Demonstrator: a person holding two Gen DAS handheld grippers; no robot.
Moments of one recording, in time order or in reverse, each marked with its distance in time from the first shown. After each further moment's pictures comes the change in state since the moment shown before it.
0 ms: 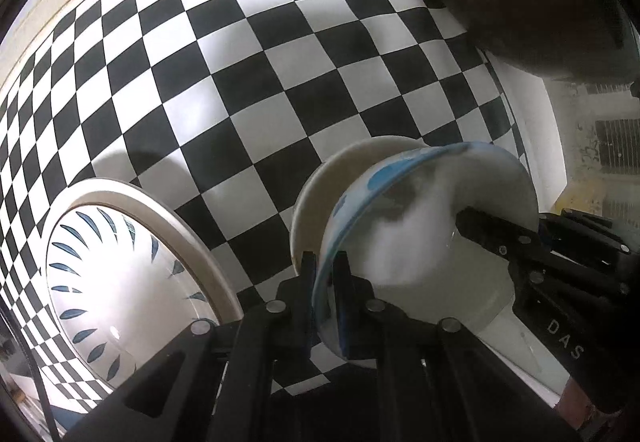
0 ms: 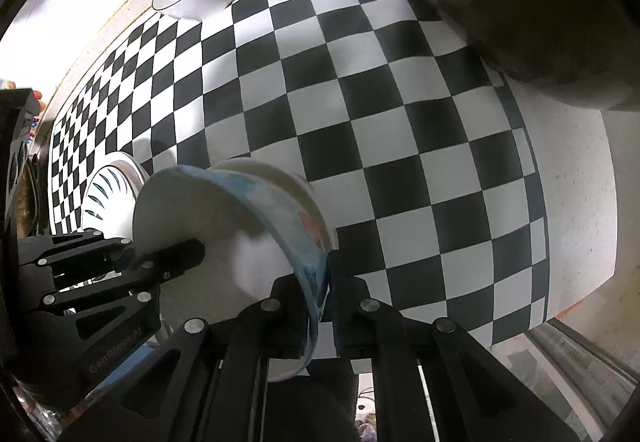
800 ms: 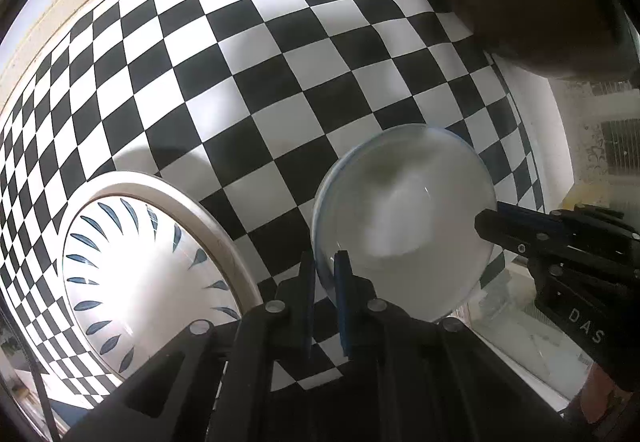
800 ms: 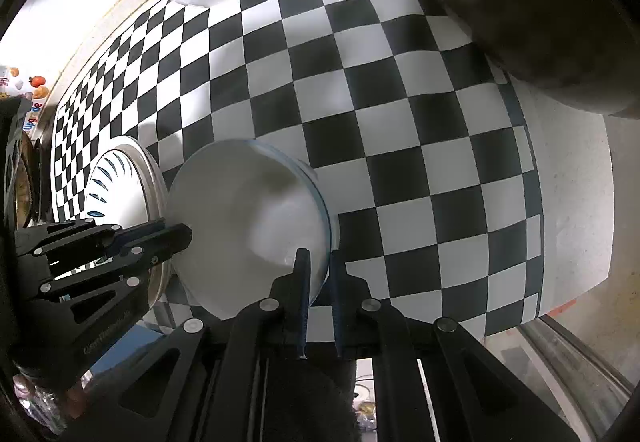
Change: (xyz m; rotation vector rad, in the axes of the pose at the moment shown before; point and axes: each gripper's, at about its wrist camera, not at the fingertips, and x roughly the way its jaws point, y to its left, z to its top) left arm -0.015 0.008 -0.007 0.003 -0.017 0.041; right arm -0.004 0.000 -0.001 -0.022 0.038 0.005
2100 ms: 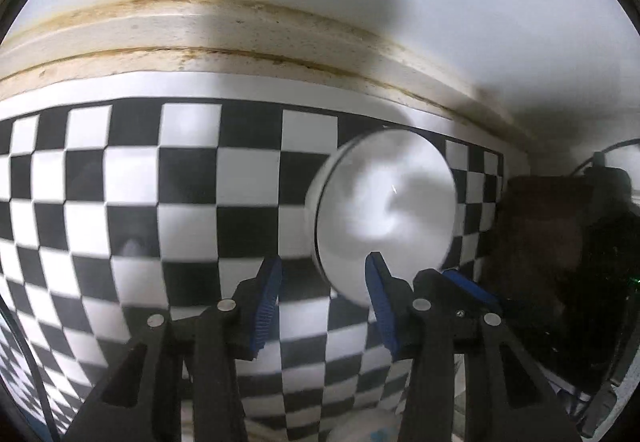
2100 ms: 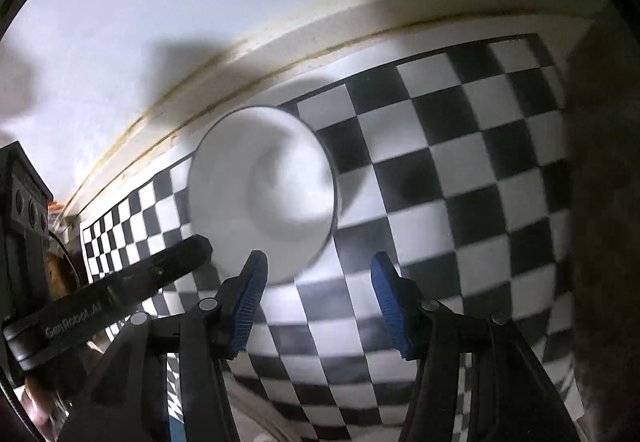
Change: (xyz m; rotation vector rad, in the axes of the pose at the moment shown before) left arm -0.026 0.207 0.201 -0.480 -0.109 -0.276; right arm 0.024 0.094 0.281 0.076 -0.034 0.113
